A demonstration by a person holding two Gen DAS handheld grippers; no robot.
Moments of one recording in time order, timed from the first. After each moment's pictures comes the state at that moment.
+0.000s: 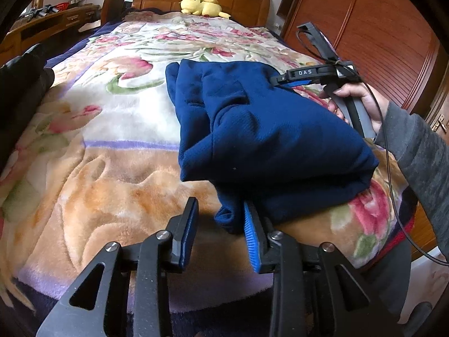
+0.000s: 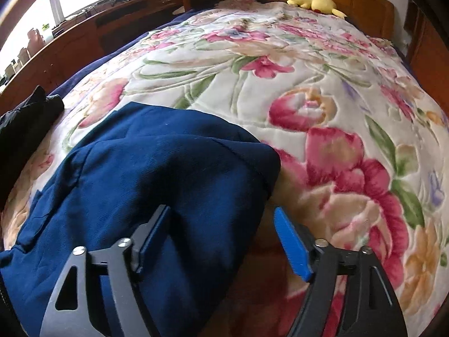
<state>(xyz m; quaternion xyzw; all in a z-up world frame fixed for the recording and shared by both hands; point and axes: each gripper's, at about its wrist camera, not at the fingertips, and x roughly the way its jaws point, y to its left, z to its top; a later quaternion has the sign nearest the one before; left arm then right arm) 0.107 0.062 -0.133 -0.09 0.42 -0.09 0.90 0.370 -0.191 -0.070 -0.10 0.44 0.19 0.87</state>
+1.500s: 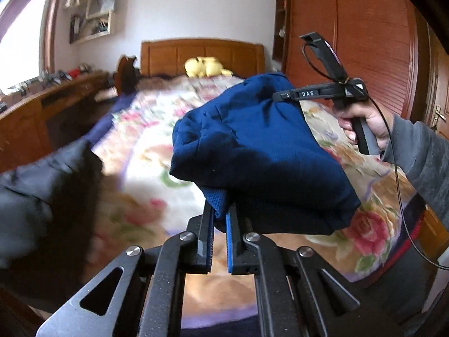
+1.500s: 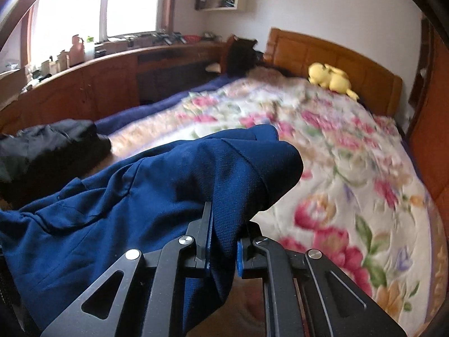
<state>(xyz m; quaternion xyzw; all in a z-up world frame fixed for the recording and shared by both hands) 0.069 0.122 -0.016 -0.01 0.28 -0.05 0.96 0.300 -0.122 0.041 -0.15 0.27 0.24 0.92</state>
